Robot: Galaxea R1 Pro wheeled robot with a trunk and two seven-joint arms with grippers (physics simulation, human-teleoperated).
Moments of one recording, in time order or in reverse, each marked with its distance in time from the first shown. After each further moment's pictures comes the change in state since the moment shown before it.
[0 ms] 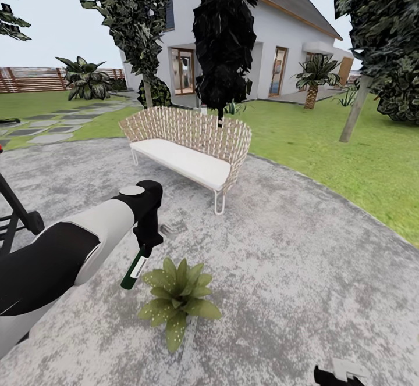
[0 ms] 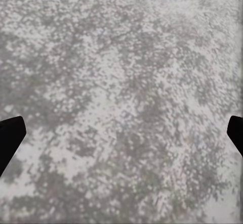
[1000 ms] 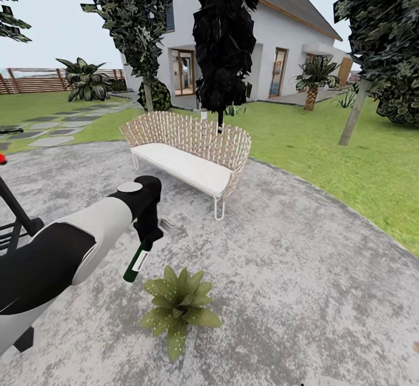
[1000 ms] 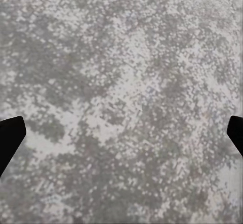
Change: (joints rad) left arm 0.000 0.018 0.005 -0.063 0.003 0.003 0.000; right arm 0.053 0.077 0.000 0.001 -0.005 0.005 0.001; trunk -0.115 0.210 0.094
